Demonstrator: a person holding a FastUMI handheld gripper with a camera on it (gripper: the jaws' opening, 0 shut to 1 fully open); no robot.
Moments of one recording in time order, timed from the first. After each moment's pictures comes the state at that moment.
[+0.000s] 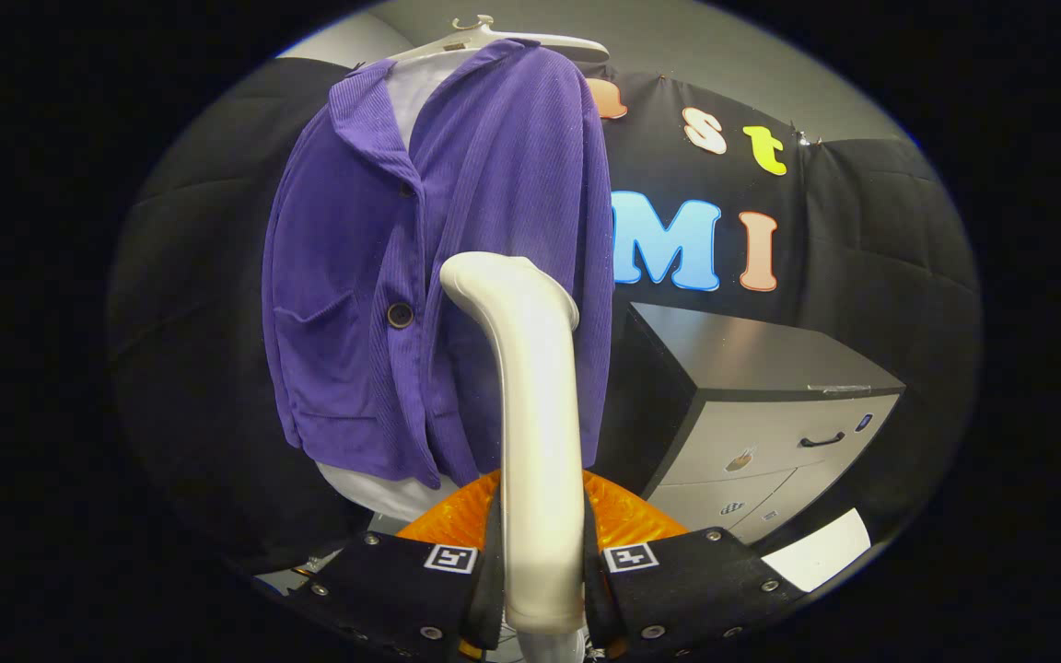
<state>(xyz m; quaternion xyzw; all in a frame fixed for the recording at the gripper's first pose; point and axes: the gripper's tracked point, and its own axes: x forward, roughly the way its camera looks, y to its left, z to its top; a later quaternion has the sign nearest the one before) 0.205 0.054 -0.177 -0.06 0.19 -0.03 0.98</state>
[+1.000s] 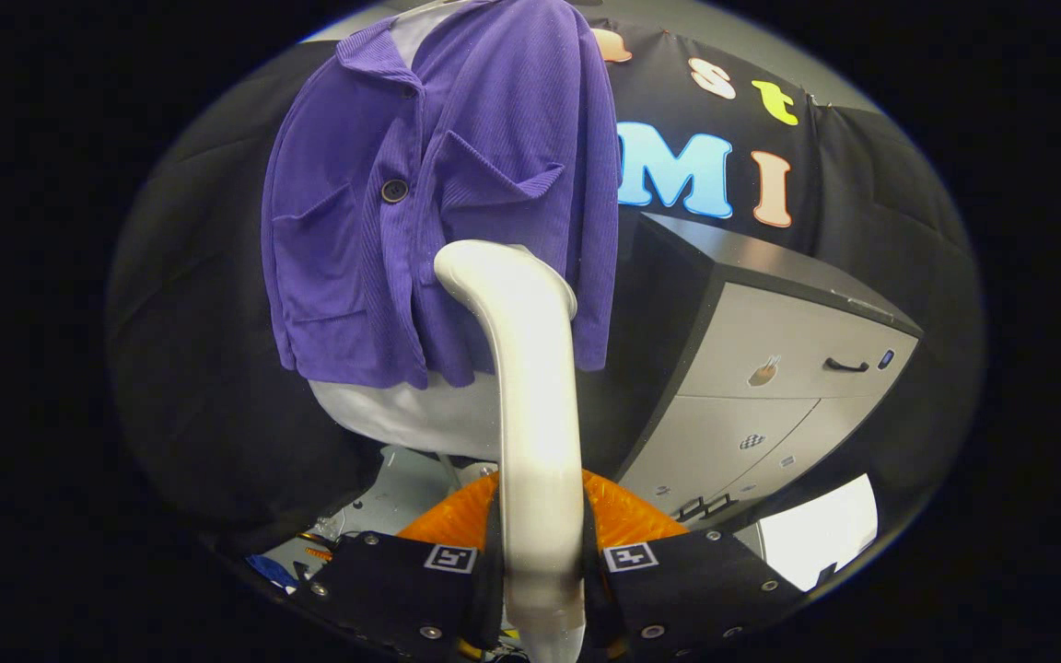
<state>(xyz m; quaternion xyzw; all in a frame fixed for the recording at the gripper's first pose) 0.159 0.042 -0.257 -0.04 0.30 -0.01 0.95</state>
